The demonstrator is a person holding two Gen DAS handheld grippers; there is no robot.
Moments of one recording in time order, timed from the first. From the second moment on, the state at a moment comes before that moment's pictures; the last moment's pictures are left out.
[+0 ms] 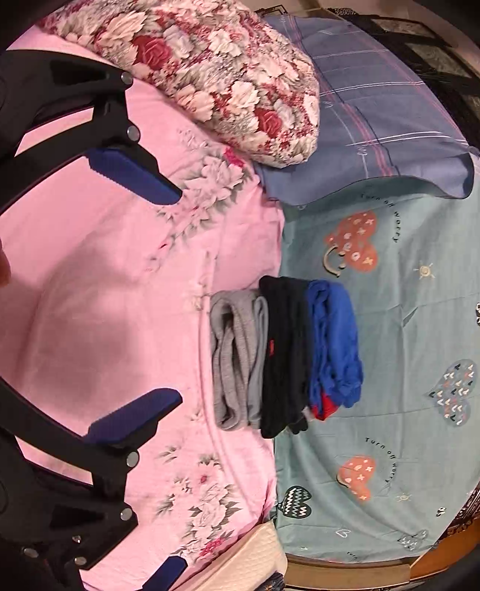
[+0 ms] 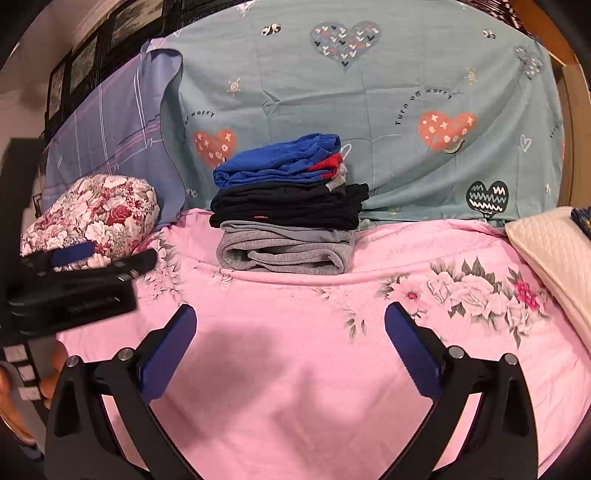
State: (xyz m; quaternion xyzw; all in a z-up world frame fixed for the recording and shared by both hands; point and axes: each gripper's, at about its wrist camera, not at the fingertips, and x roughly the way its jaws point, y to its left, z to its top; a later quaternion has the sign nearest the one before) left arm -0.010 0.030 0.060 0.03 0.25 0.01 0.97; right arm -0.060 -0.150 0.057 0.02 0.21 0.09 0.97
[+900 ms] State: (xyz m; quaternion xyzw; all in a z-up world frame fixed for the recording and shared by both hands) left arm -0.001 0.023 0.011 0.03 0.30 -0.01 0.95; right arm -0.057 -0.141 0.008 -0.01 0.26 0.09 0.96
